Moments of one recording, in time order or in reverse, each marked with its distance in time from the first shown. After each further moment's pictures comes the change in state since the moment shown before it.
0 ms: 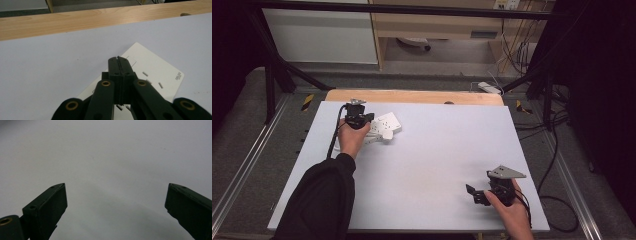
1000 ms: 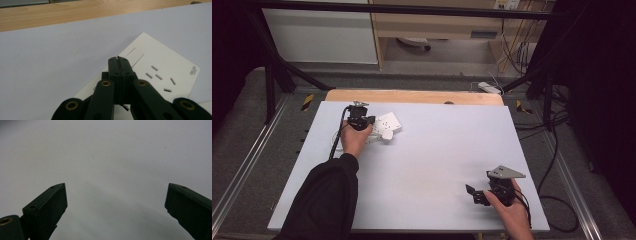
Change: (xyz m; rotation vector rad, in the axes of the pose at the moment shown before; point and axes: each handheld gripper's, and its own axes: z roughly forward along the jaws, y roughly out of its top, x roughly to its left) left arm 0.001 -0.006 0.014 0.037 0.023 0.017; right arm 0.000 0.000 0.001 0.007 0.000 -0.002
